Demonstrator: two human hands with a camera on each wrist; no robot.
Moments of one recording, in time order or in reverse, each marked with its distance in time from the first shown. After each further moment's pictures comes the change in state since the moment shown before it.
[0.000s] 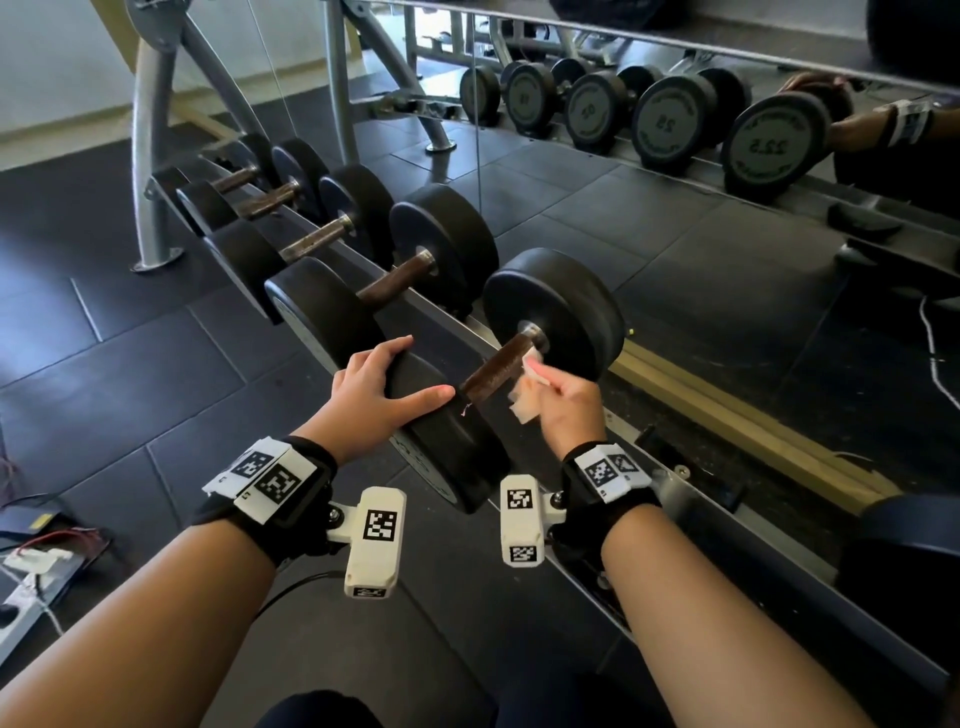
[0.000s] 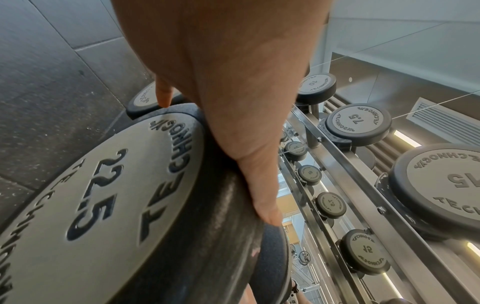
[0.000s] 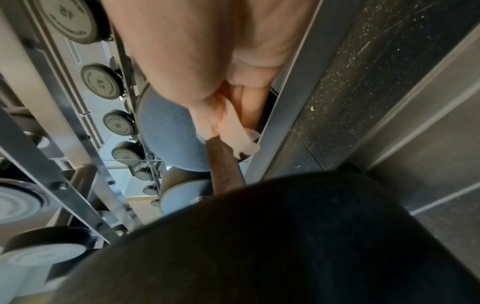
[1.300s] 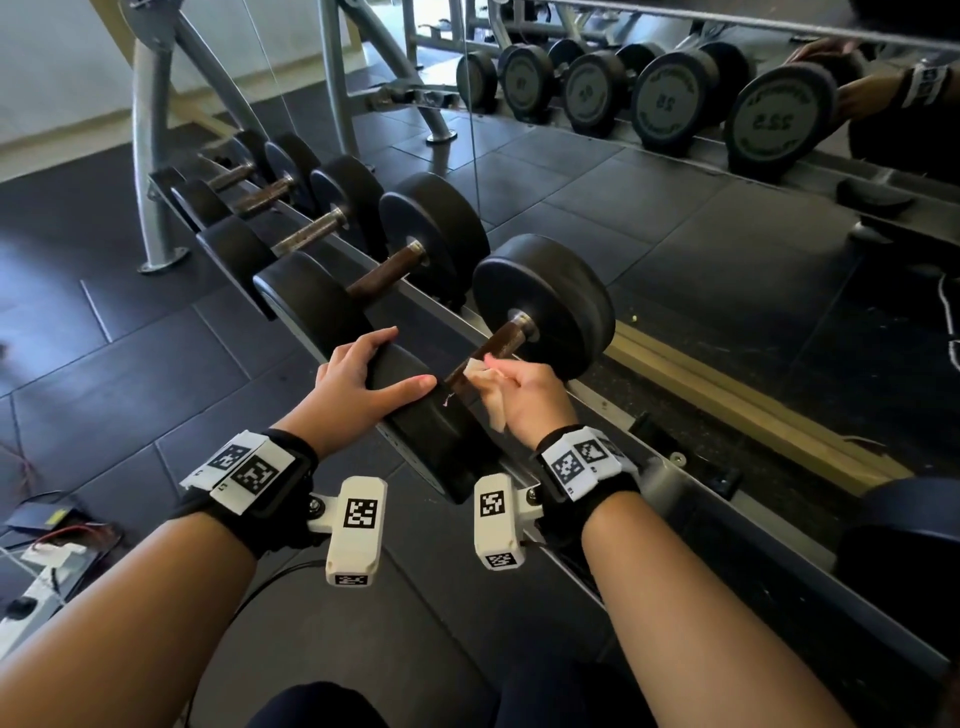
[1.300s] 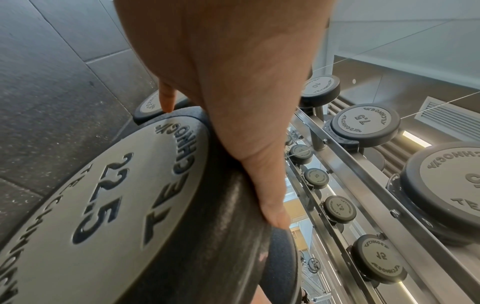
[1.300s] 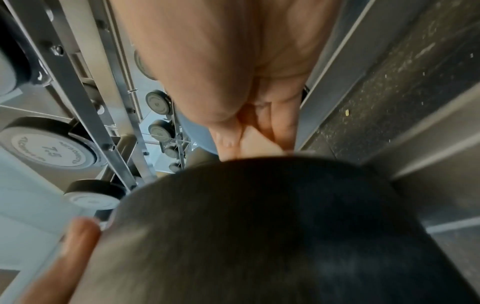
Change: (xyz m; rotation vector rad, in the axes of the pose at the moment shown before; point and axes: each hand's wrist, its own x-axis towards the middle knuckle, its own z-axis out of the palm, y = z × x) left_hand 0.003 -0.002 0.000 0.005 0.006 -0.012; right_hand -0.008 -0.017 0.006 -0.187 -0.253 0.011
